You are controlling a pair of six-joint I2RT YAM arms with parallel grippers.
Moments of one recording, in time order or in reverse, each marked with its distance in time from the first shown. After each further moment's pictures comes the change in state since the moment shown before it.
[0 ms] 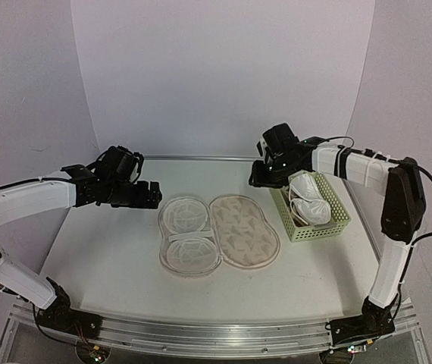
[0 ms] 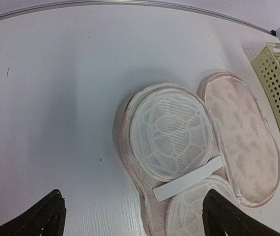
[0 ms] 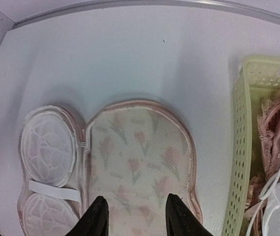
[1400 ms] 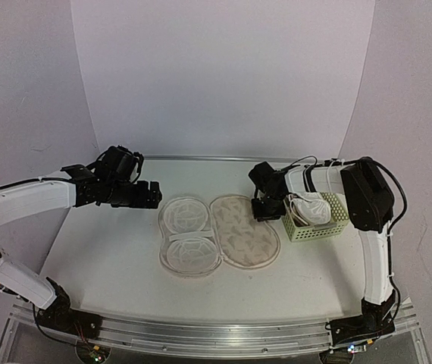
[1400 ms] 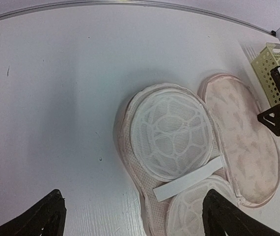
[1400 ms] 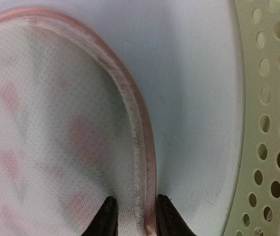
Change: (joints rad) left arm 0.000 0.000 0.000 0.000 0.000 -0.002; right arm 0.006 0.295 -0.050 -0.025 0.165 -0.017
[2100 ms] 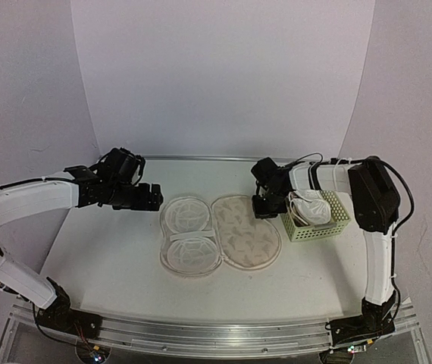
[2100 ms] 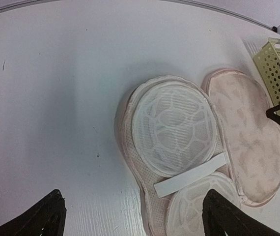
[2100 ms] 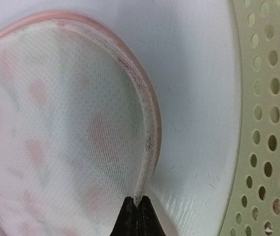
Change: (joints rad) left arm 0.000 0.018 -0.004 0.001 0.016 -0.009; right arm 0.000 -0.047 -0.013 -0.014 -0.054 0.001
